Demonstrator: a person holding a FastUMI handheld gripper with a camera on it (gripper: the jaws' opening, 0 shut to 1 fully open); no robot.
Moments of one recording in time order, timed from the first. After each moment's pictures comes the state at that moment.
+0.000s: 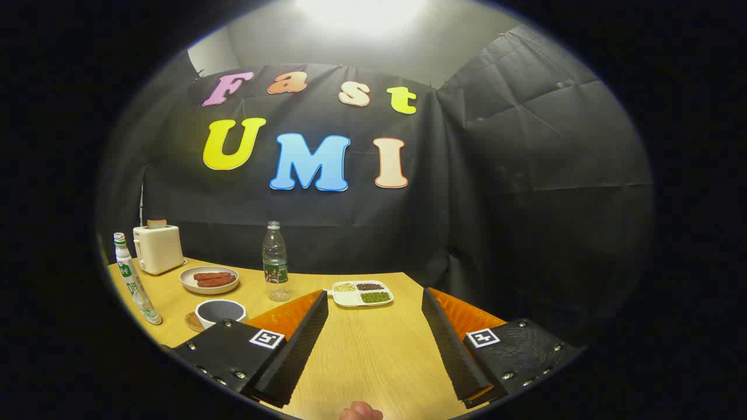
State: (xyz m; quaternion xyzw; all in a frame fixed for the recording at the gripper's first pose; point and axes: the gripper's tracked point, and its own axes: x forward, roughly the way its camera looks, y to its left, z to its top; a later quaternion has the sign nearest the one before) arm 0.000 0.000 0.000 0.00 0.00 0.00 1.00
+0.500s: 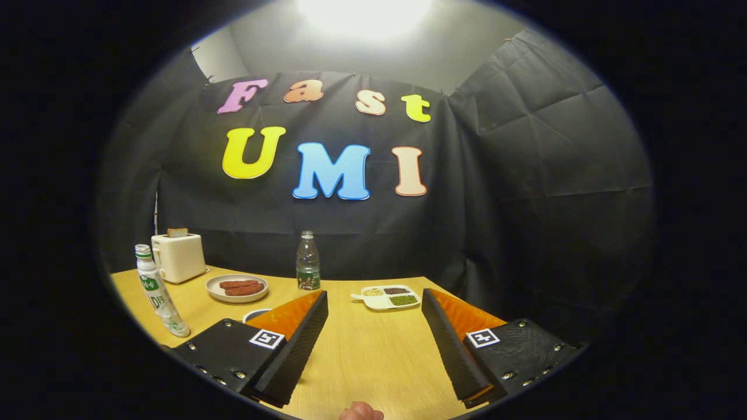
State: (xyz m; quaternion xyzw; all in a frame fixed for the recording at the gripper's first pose) arm -0.031 0.061 0.015 0.01 -0.02 0.03 1.00
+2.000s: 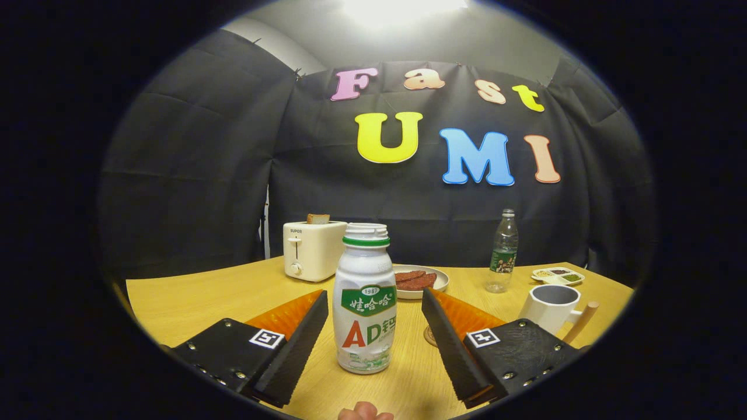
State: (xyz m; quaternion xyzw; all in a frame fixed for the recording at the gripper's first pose) arm -0.082 0.400 -0.040 -0.01 0.00 0.27 0.96
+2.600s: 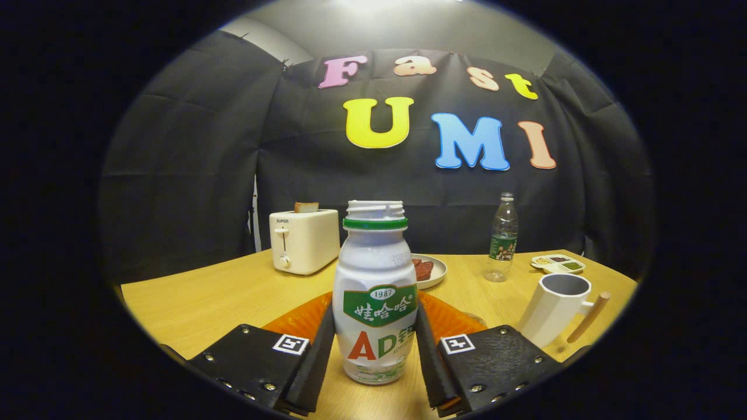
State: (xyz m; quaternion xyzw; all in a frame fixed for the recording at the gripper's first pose) arm -0.067 0.392 -0.047 0.02 0.03 0.23 0.97
